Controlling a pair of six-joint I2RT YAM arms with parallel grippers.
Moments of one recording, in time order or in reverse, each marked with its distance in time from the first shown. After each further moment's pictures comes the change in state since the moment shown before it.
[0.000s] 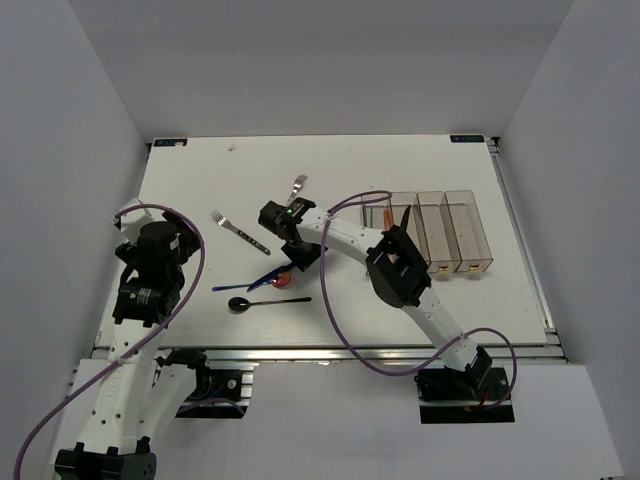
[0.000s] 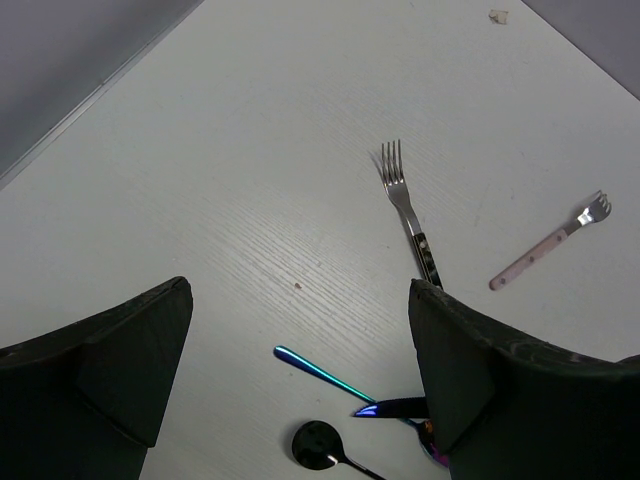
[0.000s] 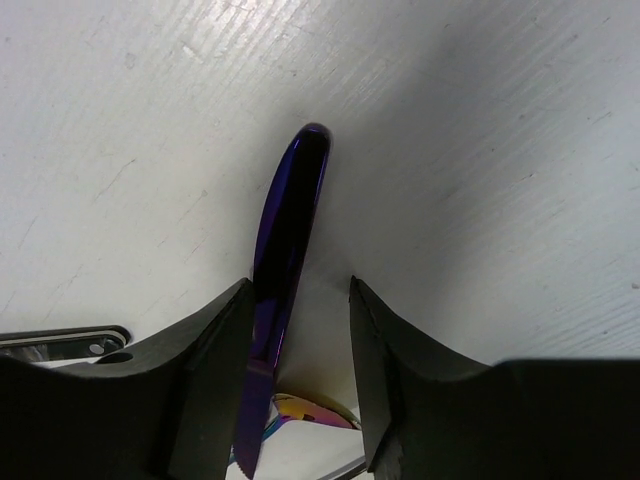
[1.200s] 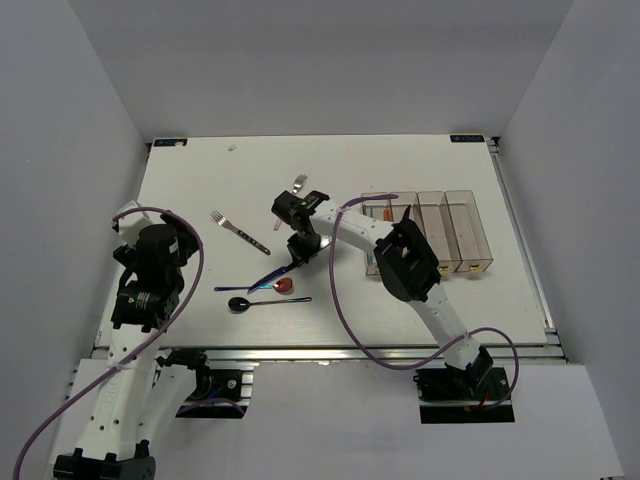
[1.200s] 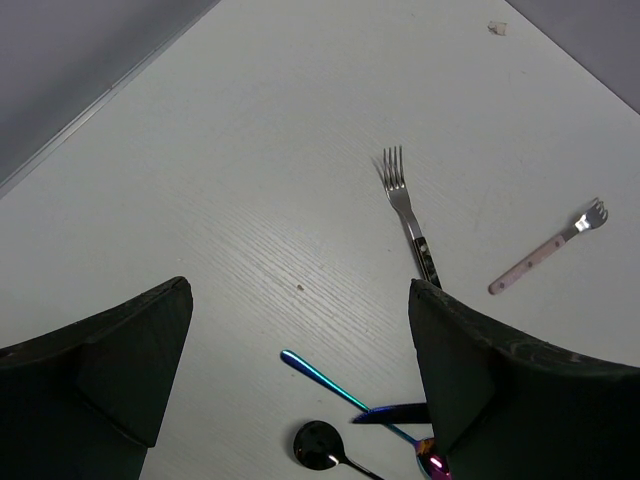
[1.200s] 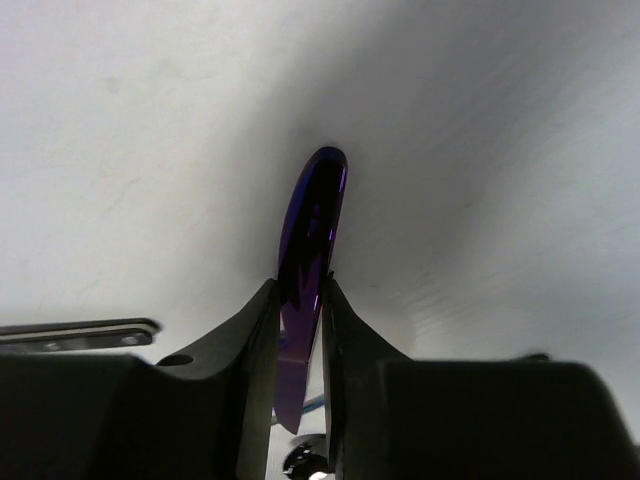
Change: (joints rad) left arm -0.014 -0.027 0.000 -0.014 -0.025 -0.008; right arm -0.082 -0.055 -0.107 0.106 -0.213 -0.001
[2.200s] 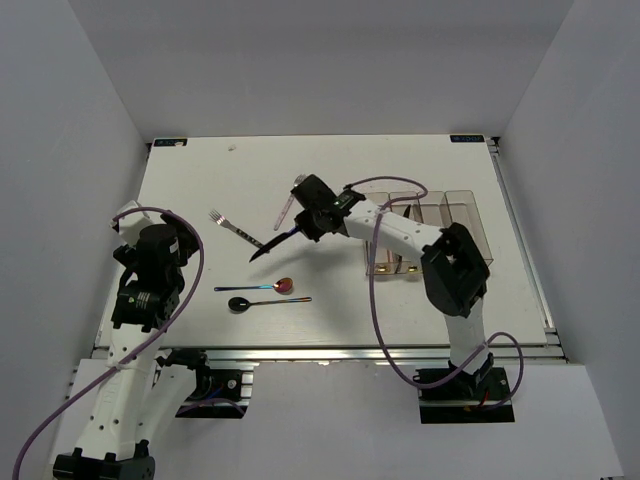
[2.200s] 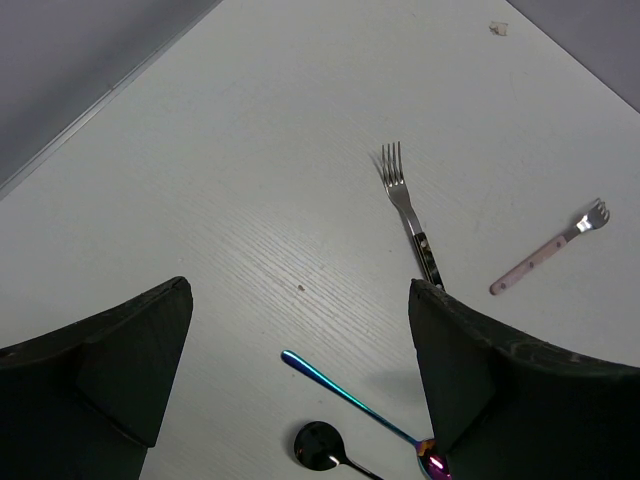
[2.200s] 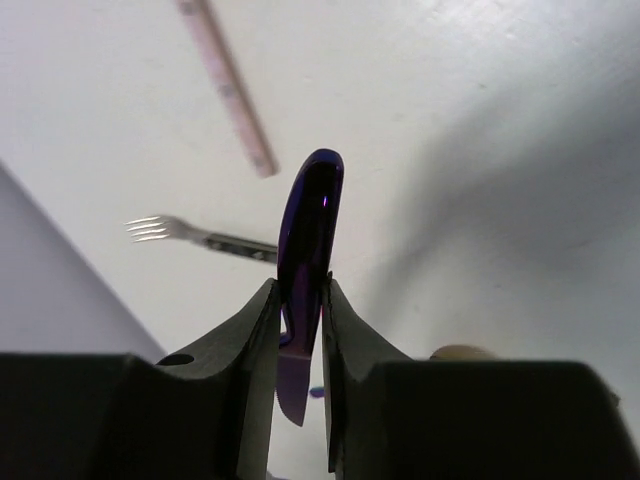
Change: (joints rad) left arm -0.006 0.001 0.000 0.000 -0.008 0.000; right arm -0.027 -0.353 -0.364 0.478 0.170 -0.121
